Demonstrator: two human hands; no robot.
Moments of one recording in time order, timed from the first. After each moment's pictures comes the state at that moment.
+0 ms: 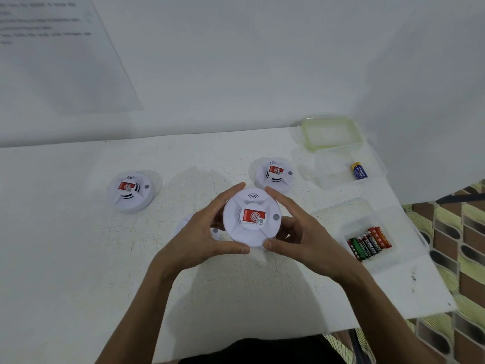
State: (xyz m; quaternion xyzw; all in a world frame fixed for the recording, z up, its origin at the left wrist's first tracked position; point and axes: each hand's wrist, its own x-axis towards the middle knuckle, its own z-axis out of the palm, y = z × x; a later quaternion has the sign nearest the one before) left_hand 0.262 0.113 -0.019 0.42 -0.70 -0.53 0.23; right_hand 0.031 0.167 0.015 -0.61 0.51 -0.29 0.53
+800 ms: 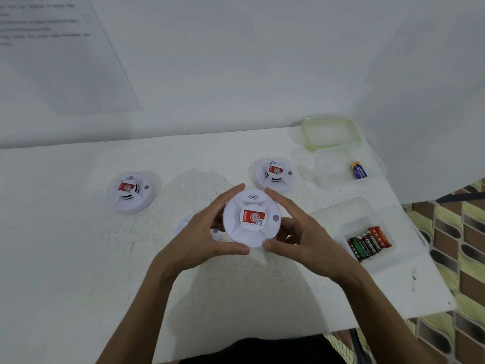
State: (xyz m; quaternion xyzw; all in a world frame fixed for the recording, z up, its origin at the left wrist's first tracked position) left_hand 0.263 0.113 -0.026 0.44 -0.69 -0.53 0.22; right_hand 0.031 0.167 0.010 -0.62 0.52 -0.29 0.51
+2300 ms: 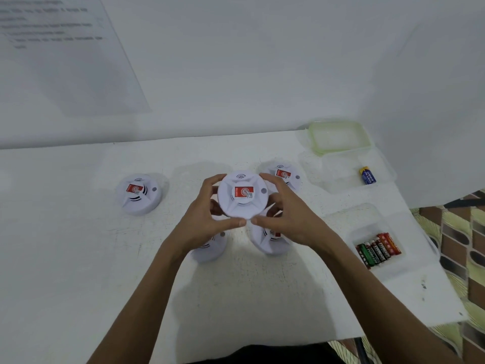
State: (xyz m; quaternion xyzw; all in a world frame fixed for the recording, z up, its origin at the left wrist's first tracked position) left_hand 0.266 0.083 -0.020 0.49 -0.66 -0.49 0.29; right_hand 0.054 0.106 -0.002 -0.63 0.56 -0.27 0.47
